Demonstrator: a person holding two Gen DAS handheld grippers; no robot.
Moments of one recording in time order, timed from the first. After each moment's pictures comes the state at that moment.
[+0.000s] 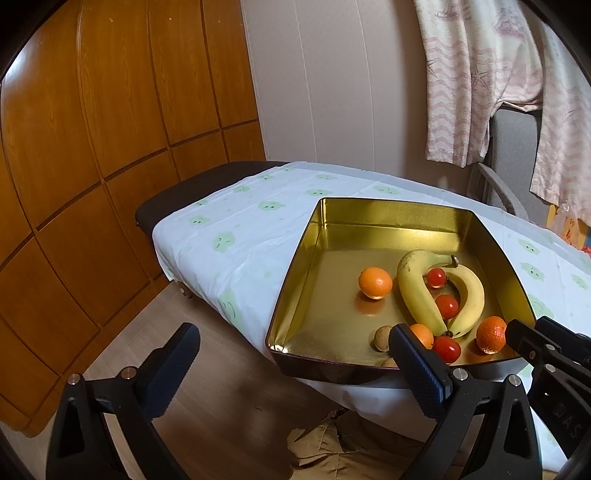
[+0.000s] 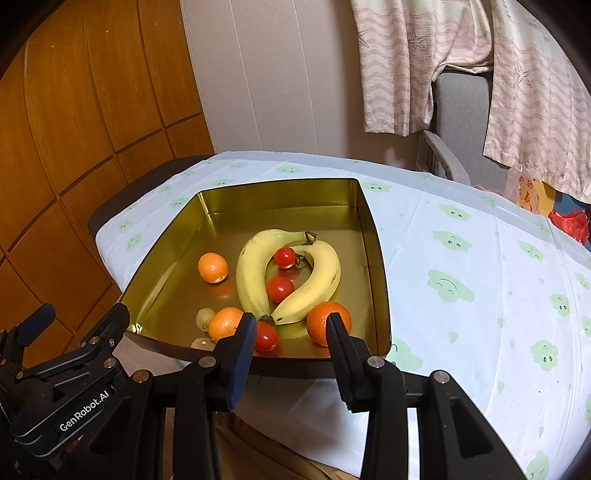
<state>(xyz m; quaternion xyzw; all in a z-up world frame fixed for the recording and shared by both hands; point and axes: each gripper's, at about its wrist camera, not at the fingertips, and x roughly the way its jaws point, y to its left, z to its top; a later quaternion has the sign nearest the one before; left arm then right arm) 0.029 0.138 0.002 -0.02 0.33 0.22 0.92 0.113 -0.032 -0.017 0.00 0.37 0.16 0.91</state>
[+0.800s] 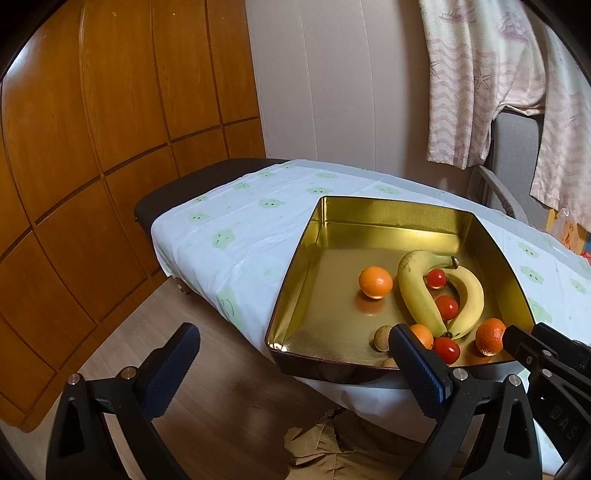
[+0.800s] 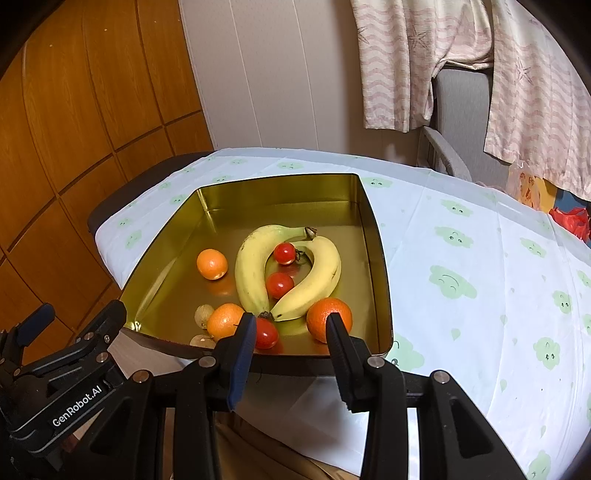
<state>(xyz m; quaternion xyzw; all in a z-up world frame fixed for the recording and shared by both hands) 0.031 0.140 -0.001 -0.03 0.33 0.22 0.92 0.113 -0.032 -0.020 0.01 0.38 0.17 0.91</state>
